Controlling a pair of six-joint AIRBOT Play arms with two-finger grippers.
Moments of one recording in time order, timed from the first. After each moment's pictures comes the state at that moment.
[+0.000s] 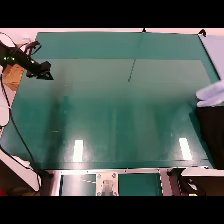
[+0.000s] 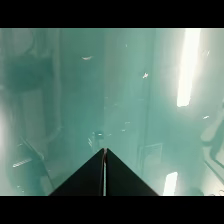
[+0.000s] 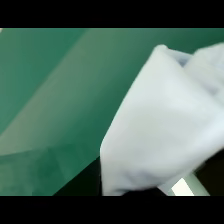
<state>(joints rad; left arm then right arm) 0.18 -1.92 2.02 1.15 -1.57 -1.42 -0.97 -1.51 1.93 -0.92 1.62 1.66</state>
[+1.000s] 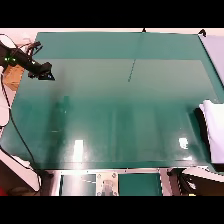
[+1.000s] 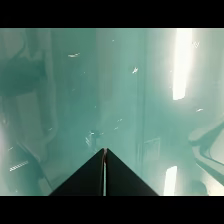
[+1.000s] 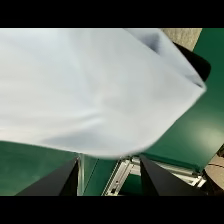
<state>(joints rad) 0.18 -1.92 2.00 1.11 -1.57 -1.37 -1.14 -1.31 1.33 -1.65 1.65 1.75</state>
